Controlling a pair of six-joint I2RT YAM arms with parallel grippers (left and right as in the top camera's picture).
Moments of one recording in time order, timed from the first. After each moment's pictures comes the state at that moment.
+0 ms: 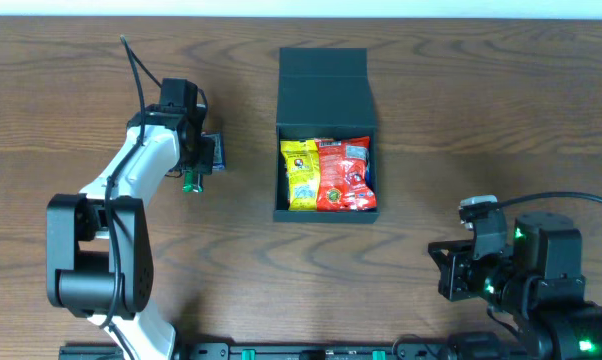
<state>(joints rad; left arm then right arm) -0.08 1.86 1.21 -0.67 -0.09 0.02 0.08 0.69 0.94 -1.21 -0.37 0.12</state>
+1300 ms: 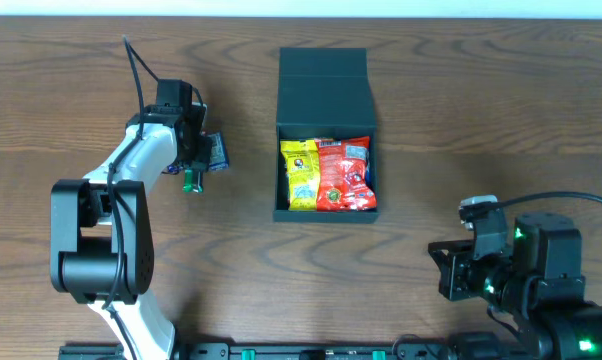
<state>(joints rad) -0.04 1.93 1.20 -0.58 -0.05 0.10 0.08 0.69 0.94 -1.21 -0.37 0.12</state>
